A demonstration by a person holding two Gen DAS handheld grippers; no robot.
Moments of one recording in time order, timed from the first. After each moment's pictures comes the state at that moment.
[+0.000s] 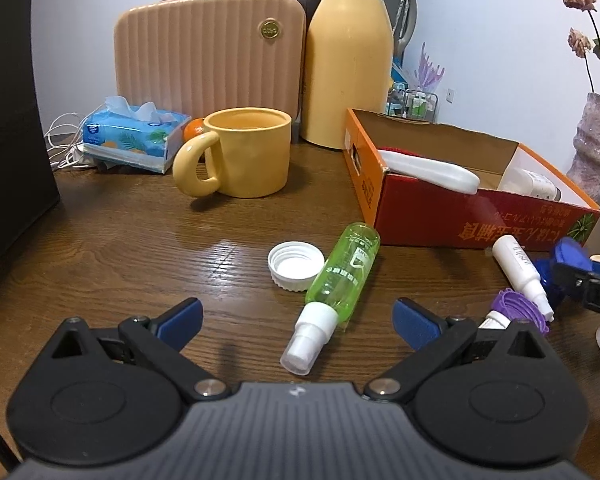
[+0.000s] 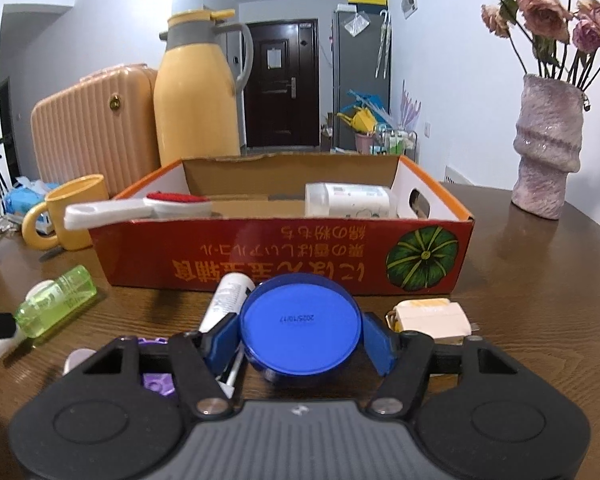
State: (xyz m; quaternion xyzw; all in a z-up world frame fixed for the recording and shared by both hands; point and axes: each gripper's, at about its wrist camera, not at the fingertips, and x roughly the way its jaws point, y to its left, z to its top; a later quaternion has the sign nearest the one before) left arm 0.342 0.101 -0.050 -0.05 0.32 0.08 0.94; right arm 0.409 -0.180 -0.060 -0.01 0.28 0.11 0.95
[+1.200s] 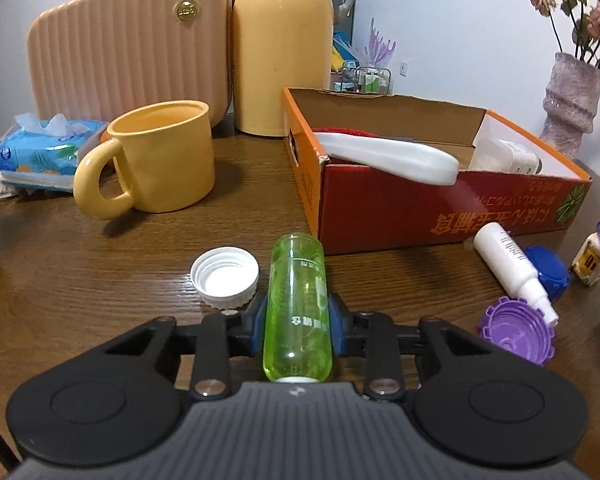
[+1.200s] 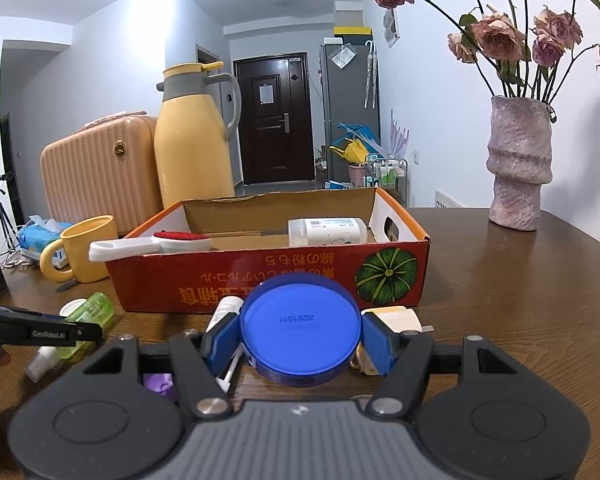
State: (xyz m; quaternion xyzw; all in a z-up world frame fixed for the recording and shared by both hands) left arm 0.402 0.082 -0.071 -0.02 0.34 0.01 0.94; right arm 0.366 -0.209 -0.041 0.02 0.22 0.11 0.97
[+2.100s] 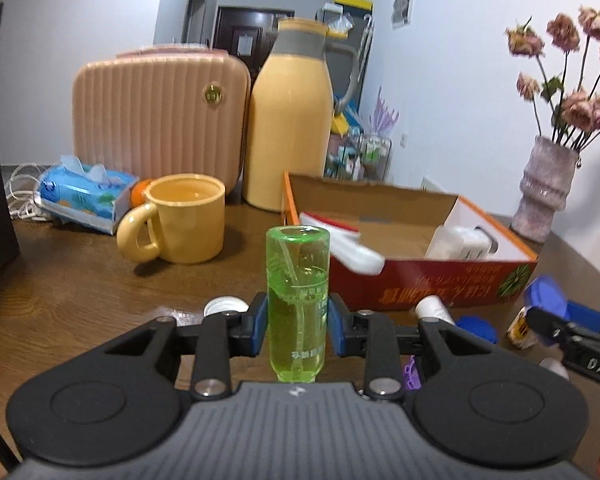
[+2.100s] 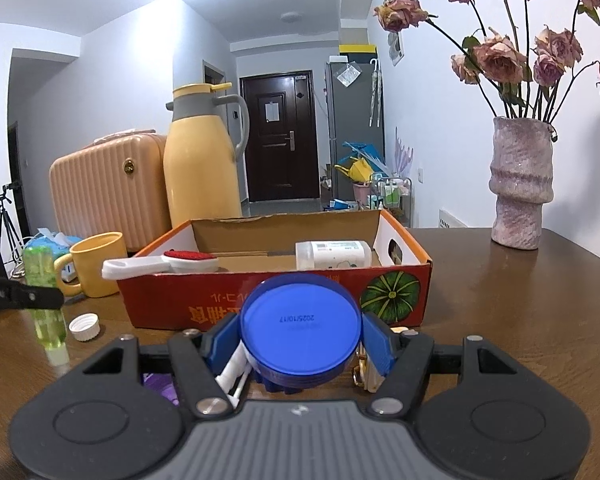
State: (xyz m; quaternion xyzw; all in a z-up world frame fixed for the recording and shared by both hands) left arm 0.336 0.070 -0.007 -0.07 0.24 0.02 0.97; right arm 0.359 -0.209 -0.033 0.02 0.19 0.12 0.97
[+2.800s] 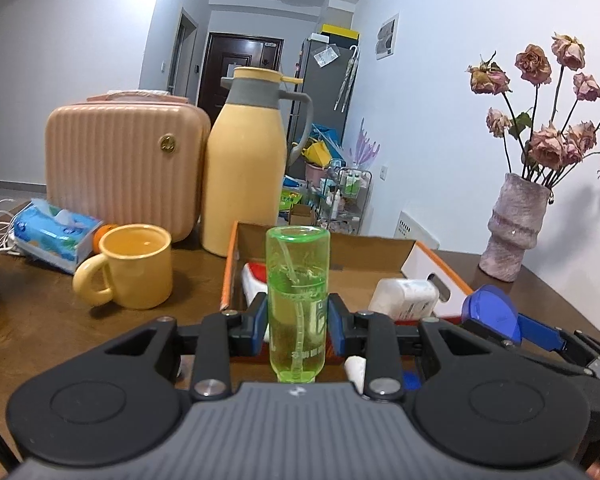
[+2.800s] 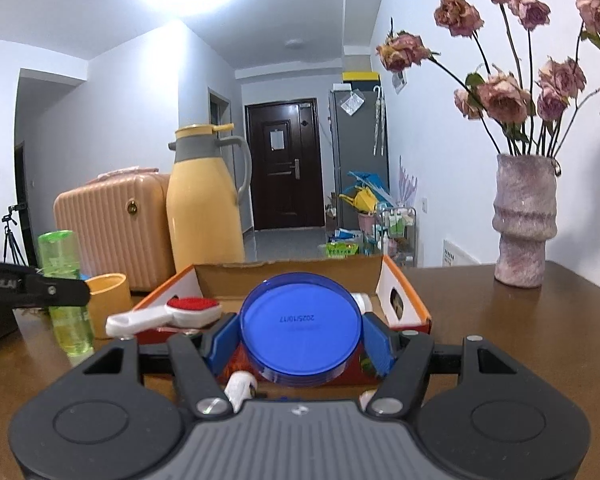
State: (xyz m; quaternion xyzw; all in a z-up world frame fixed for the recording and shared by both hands) left arm 0.350 0.013 0.035 -0.08 0.20 0.01 0.98; right arm 0.367 -0.214 -0.005 0.03 0.15 0.13 0.98
